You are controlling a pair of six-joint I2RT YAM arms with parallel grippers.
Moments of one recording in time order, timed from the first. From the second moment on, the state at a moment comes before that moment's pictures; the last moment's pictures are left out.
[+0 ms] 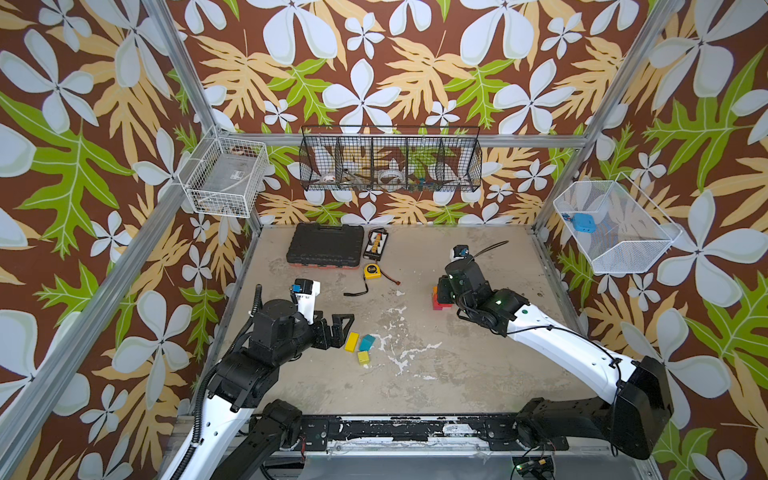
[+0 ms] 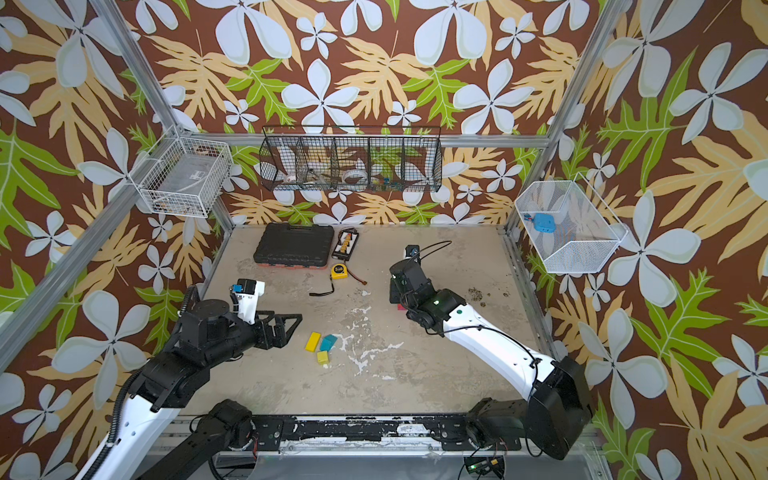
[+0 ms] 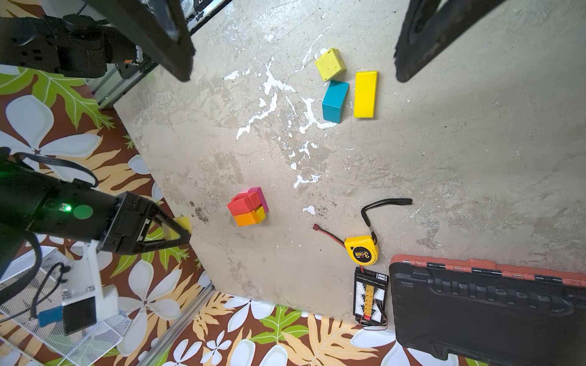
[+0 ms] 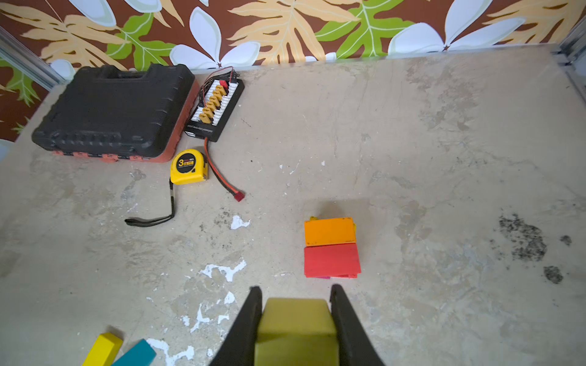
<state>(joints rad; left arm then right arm) -0.42 0.64 0.85 -0.74 0.19 -0.42 0.65 1.32 1.06 -0.44 0.40 0.47</state>
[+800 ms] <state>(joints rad) -0.42 0.61 0.85 -0.74 0.19 -0.42 0.55 1.39 1.01 -0.44 0.23 0.37</state>
